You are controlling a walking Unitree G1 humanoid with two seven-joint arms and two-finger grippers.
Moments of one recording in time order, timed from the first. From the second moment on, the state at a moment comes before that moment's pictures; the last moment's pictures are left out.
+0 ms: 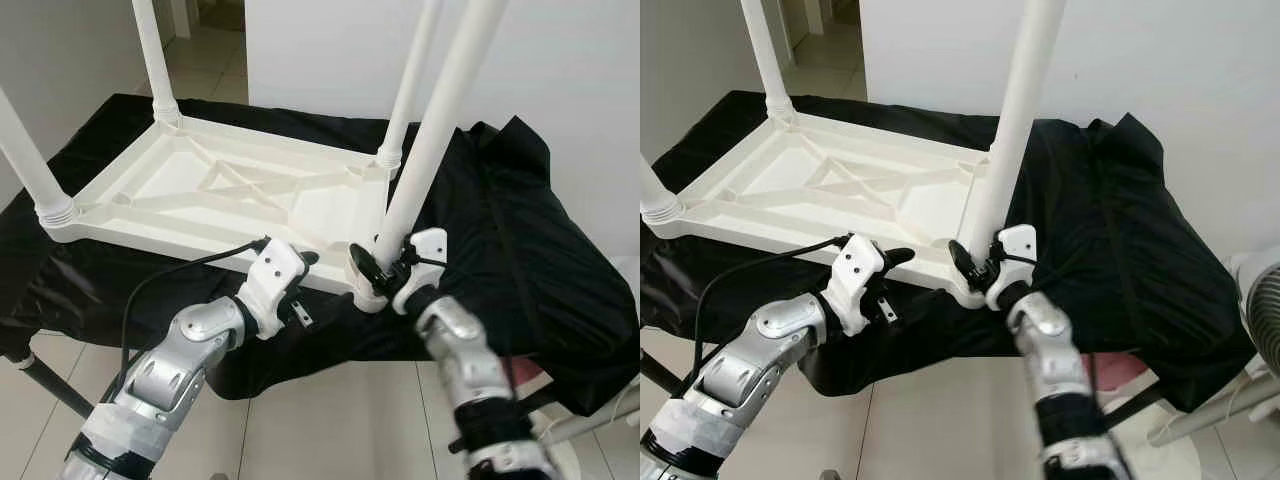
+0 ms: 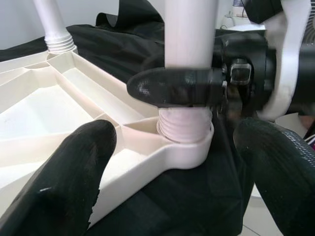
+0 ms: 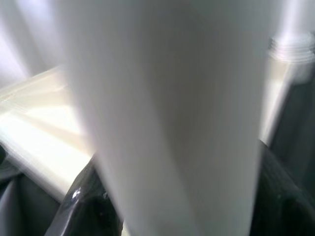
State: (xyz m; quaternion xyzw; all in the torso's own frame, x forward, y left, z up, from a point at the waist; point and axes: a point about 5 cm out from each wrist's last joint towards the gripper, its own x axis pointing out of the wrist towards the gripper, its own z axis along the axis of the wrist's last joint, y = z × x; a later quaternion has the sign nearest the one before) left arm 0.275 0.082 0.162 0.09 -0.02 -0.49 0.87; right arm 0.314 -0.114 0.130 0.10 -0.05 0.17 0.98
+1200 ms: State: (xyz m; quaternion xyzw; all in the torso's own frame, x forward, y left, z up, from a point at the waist) left arm 0.276 0.084 0.162 0.09 -0.02 -0.49 0.87; right arm 0.293 -0.104 0.139 0.05 -0.05 0.08 0.99
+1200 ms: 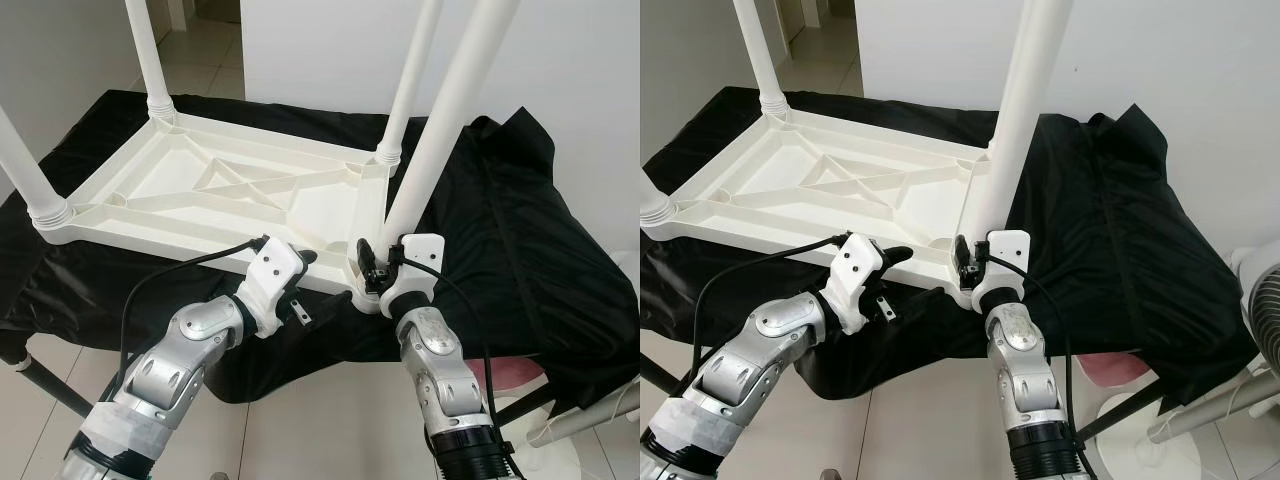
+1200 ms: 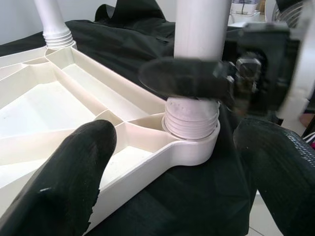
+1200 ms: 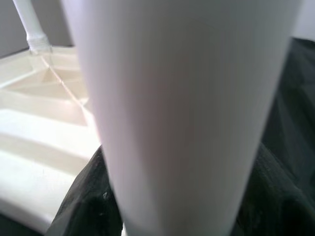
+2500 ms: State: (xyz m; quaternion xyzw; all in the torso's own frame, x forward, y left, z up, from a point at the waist) left arm 0.276 0.084 0.162 0.09 -0.02 -0.49 0.87; right arm 0.318 -0.142 0.141 -0.05 -0.03 0.37 0.93
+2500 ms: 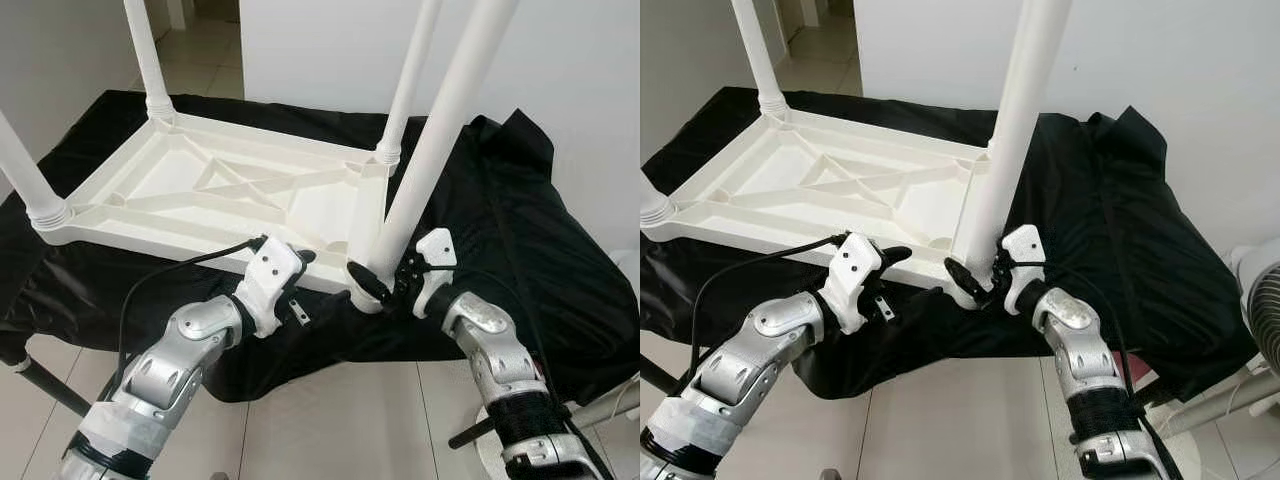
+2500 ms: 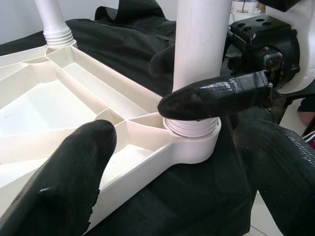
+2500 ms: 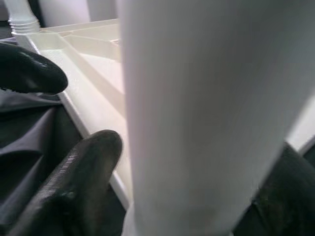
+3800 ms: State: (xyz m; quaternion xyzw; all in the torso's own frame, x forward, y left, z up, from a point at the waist) left arm 0.272 0.078 0.159 0.09 -0.02 -0.50 0.86; right arm 0.300 -0.118 0.134 0.06 -0.05 0.05 1.00
